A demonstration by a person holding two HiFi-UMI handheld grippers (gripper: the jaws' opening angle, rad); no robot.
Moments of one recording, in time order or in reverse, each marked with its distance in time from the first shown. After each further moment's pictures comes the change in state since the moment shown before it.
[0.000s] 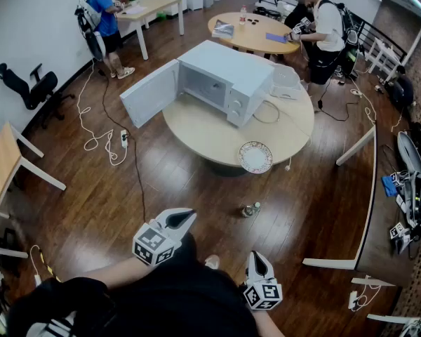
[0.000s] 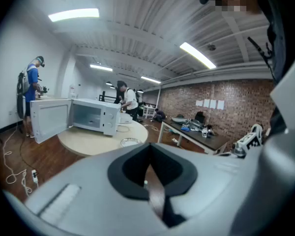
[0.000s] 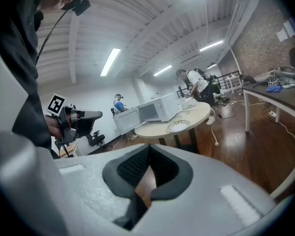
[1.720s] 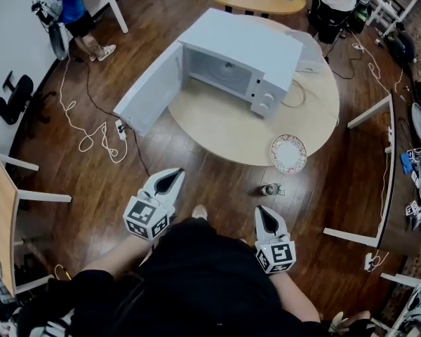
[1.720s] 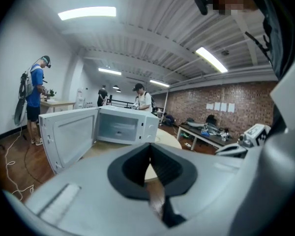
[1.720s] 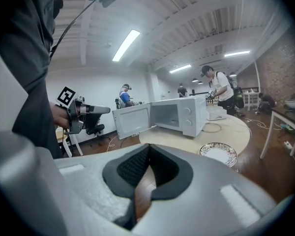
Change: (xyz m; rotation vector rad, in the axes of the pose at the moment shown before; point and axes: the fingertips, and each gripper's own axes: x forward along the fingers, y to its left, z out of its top) left arm 0.033 0.269 0.067 -0.003 -0.065 0.038; right arm 0.238 0.090 0.094 -0.248 0.020 0.020
